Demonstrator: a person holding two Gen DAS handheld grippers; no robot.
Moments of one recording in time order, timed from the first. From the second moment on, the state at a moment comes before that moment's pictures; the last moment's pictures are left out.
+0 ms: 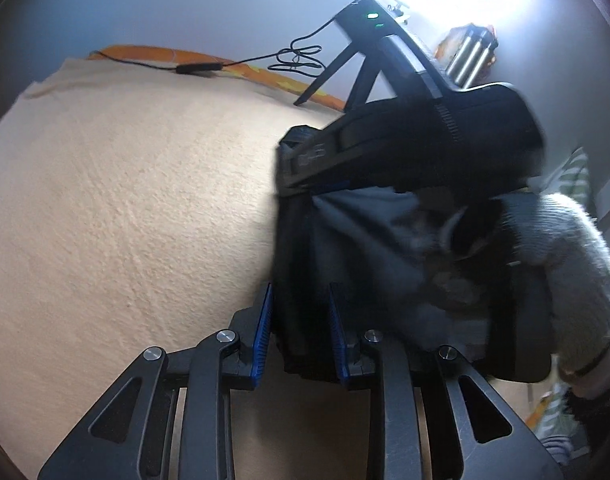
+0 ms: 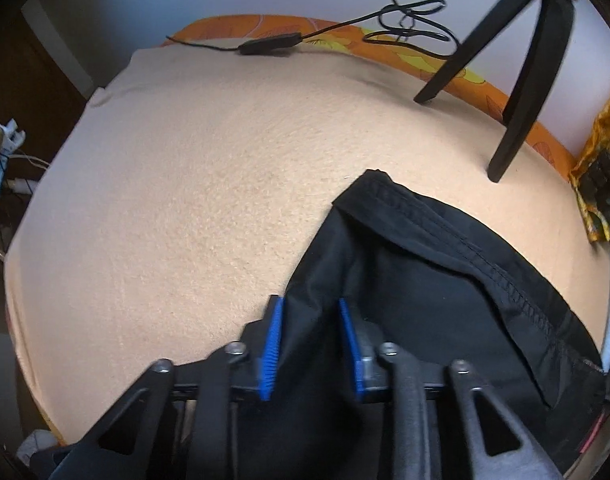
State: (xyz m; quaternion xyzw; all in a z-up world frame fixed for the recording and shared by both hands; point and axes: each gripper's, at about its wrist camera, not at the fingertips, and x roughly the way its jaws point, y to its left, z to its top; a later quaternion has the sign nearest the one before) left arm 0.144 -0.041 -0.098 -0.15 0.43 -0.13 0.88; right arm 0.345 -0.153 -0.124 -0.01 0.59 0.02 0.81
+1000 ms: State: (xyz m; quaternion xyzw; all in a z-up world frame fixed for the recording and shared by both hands) left arm 0.096 -0.118 -0.044 -0.04 0.36 -0.18 0.91; right arm 0.268 -0.228 -0.036 0.14 0.47 0.09 0.87
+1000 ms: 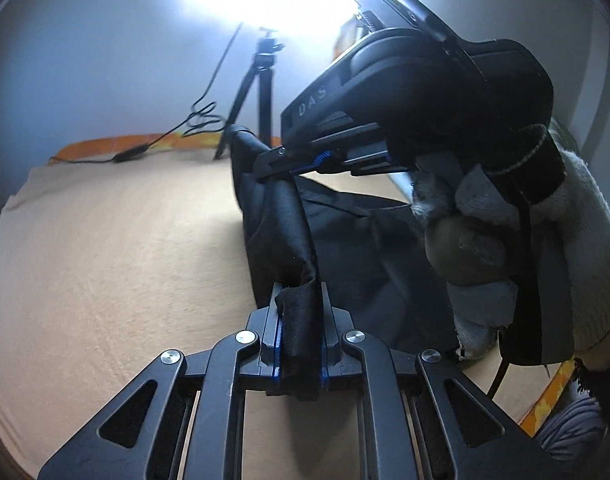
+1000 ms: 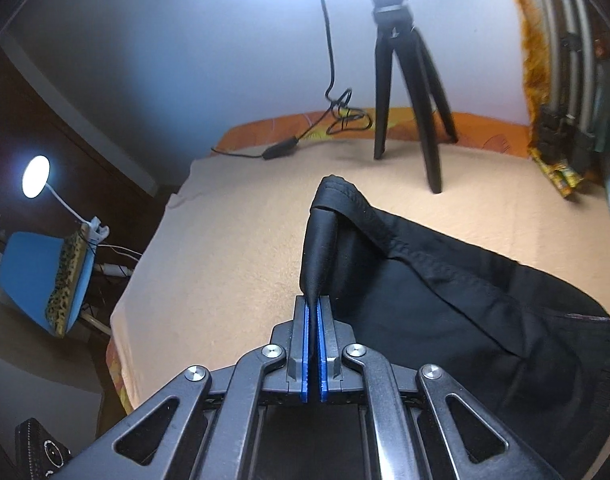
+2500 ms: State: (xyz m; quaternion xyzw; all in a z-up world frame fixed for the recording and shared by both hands) left arm 0.137 -0.306 -0.092 0.04 0.42 -0.35 0.84; right arm 0.134 -0.466 -0.072 0.24 0.43 -0.05 0.87
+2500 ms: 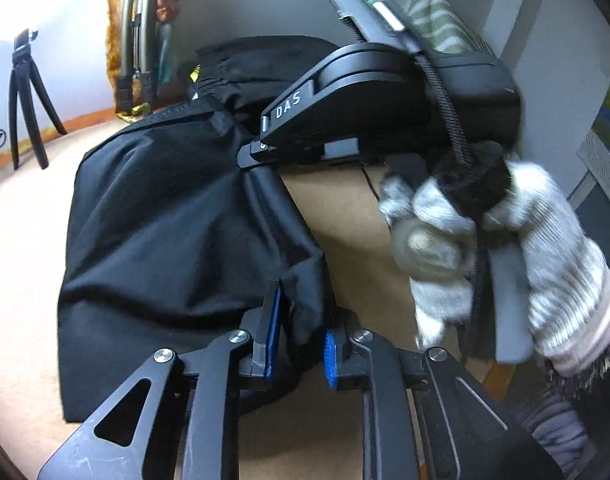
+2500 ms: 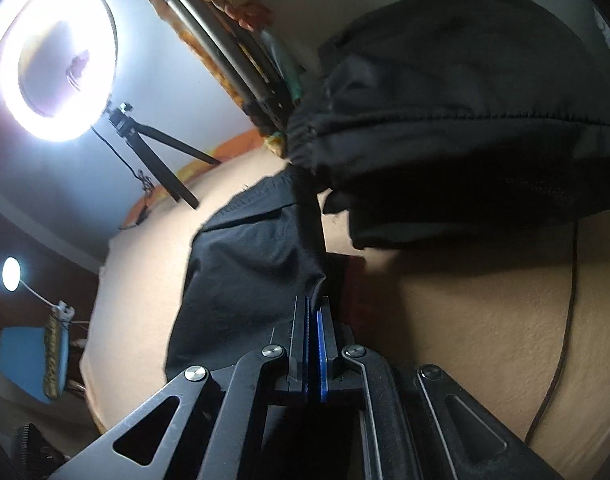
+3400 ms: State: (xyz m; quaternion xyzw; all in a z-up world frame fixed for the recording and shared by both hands) left arm 0.126 -0.194 -0.098 0.00 0.43 -0.25 0.87; right arm 0.150 -0.391 -0.028 0.09 0.38 0.04 0.92
